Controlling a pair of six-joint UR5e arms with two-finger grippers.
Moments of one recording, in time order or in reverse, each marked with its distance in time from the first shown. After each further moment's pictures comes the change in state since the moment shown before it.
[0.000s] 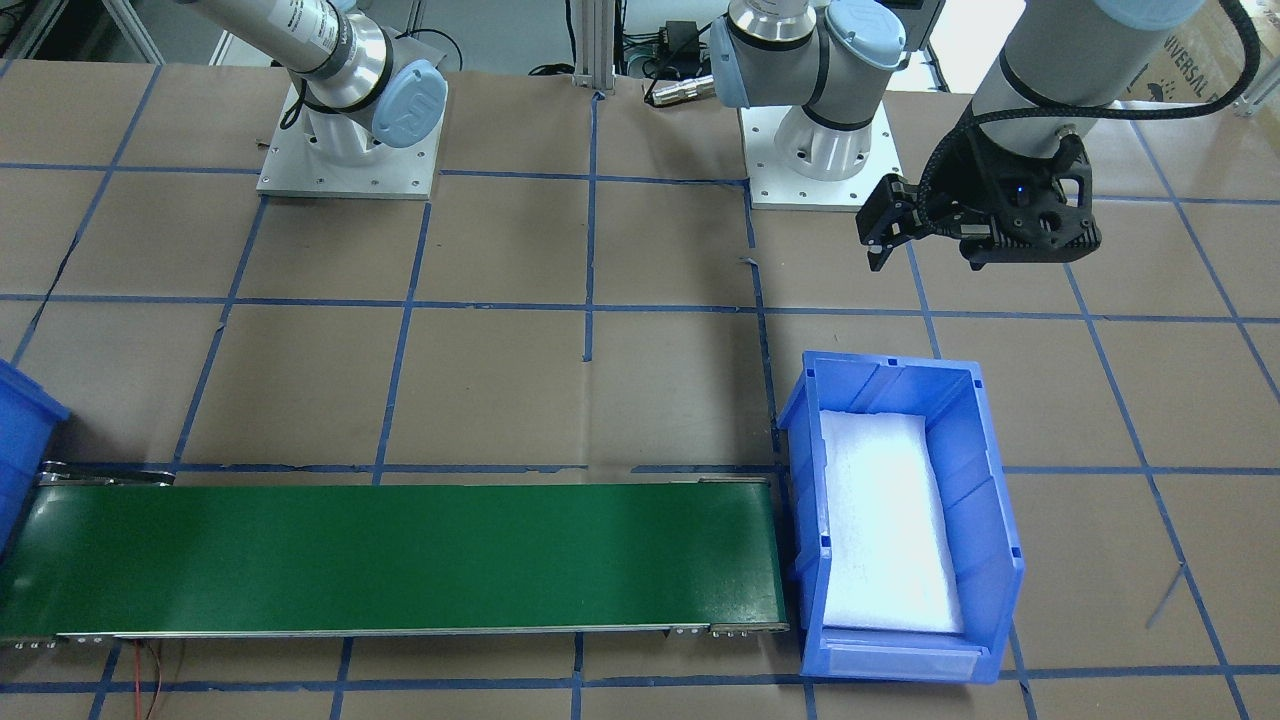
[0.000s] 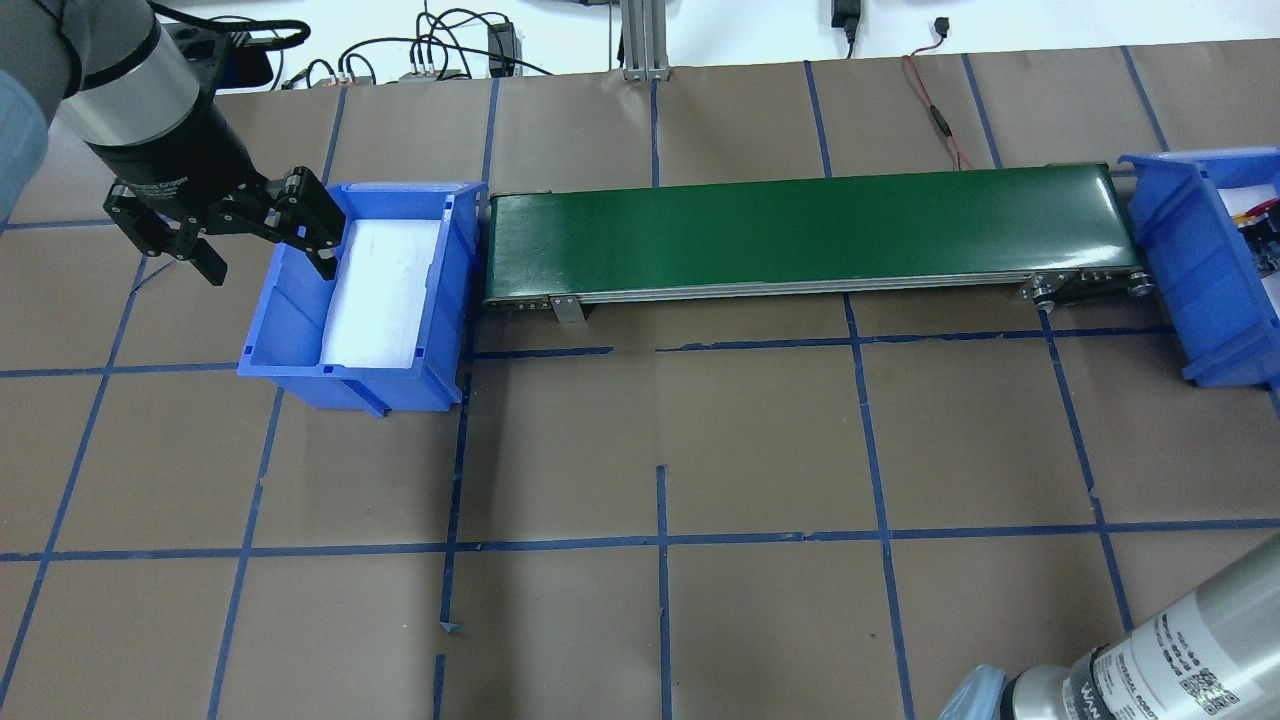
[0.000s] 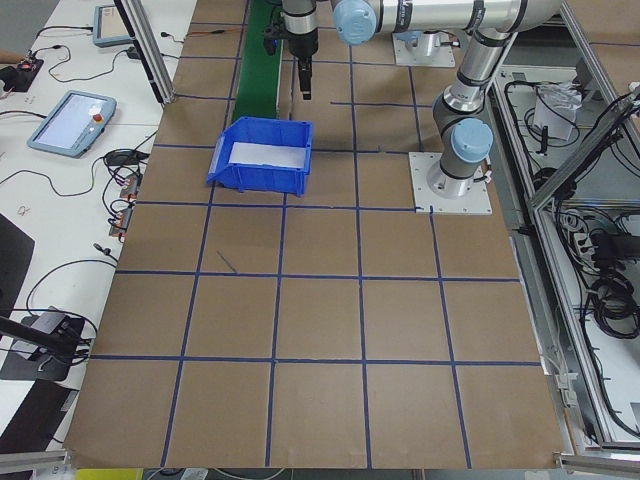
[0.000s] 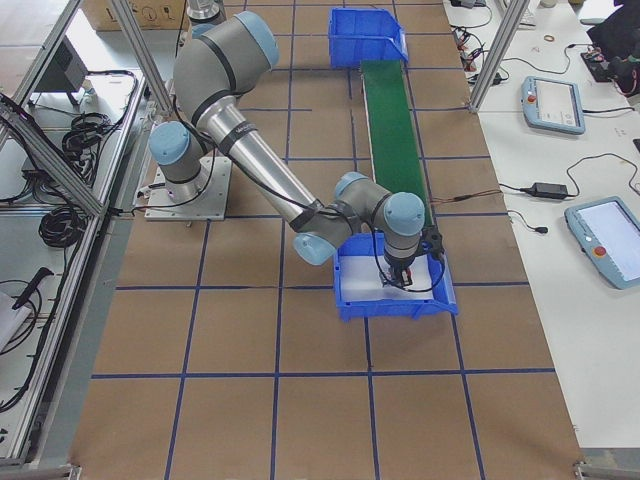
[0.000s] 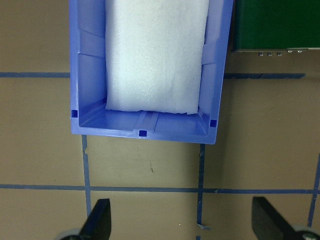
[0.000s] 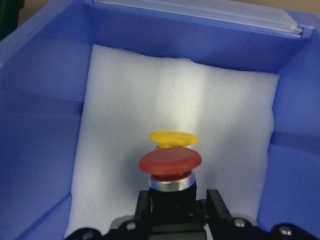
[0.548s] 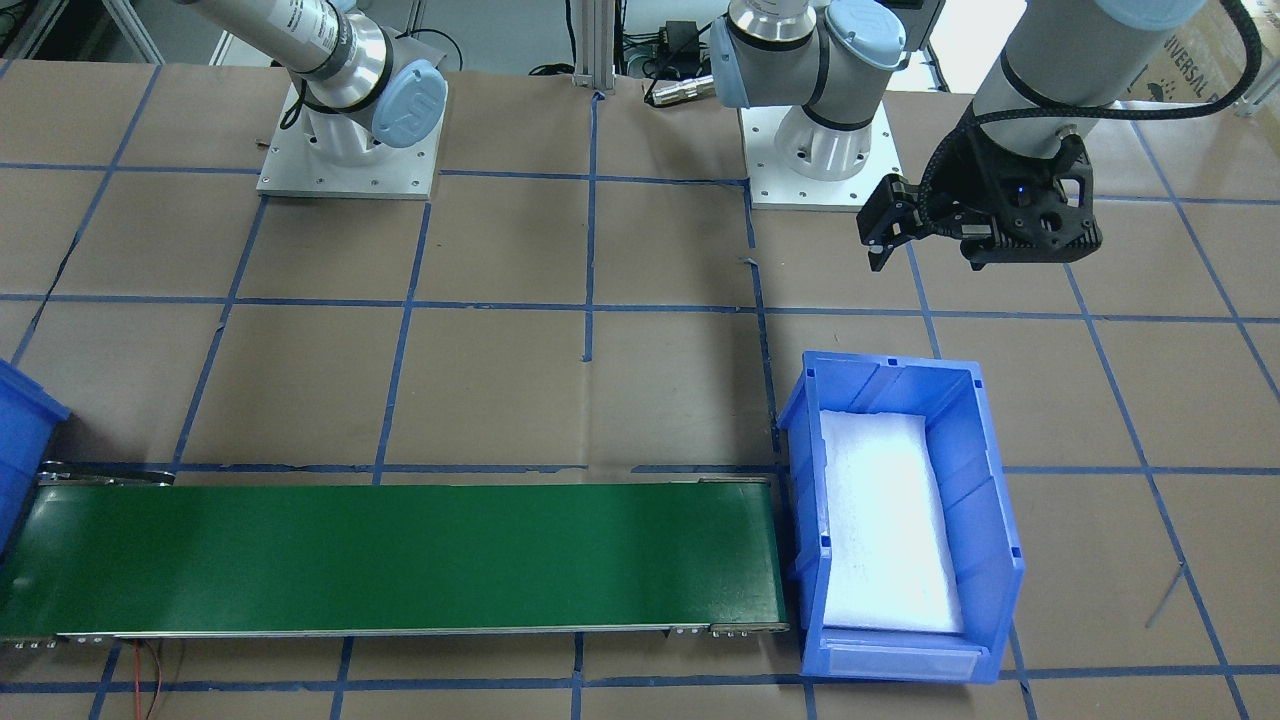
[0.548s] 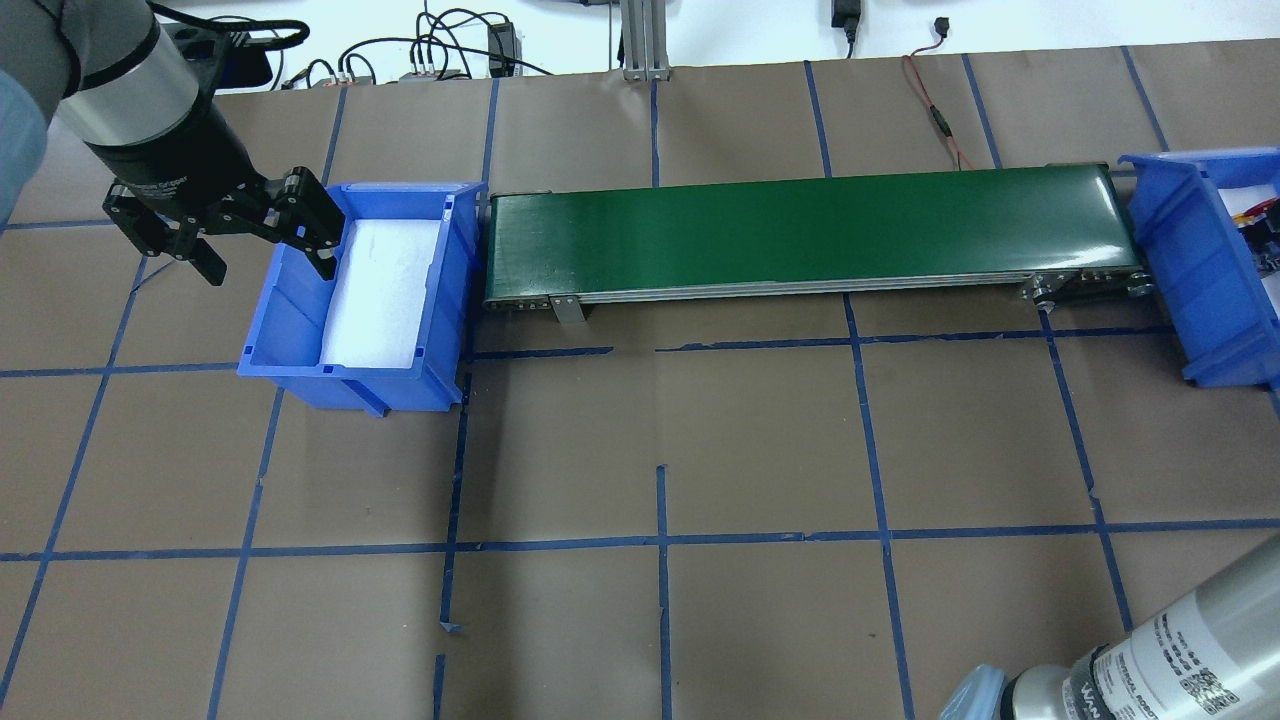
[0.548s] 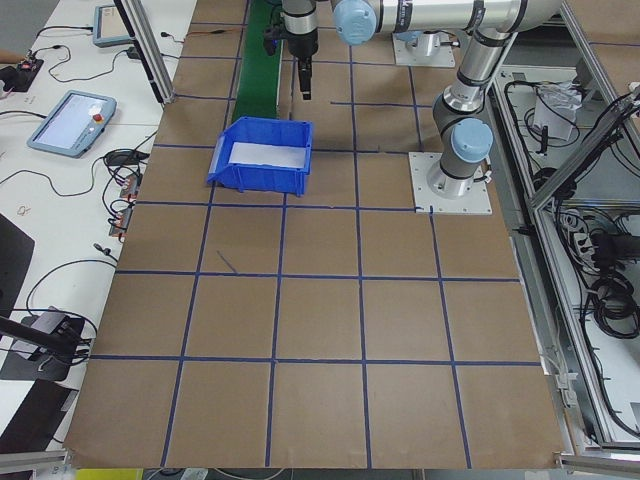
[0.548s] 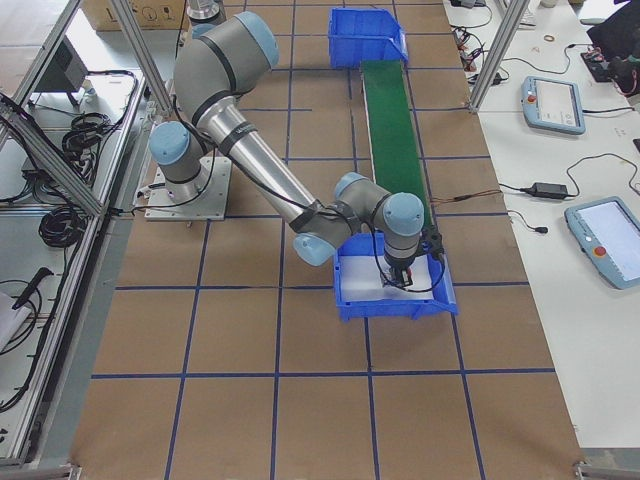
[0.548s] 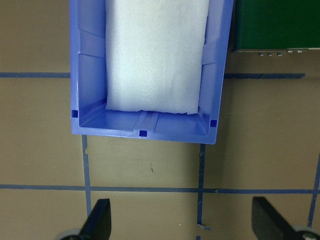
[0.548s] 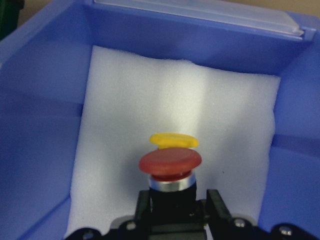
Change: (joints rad) left arm 0.001 0.000 0.000 0.000 0.000 0.001; right arm 0.000 0.001 0.007 -0.009 0.007 -0.003
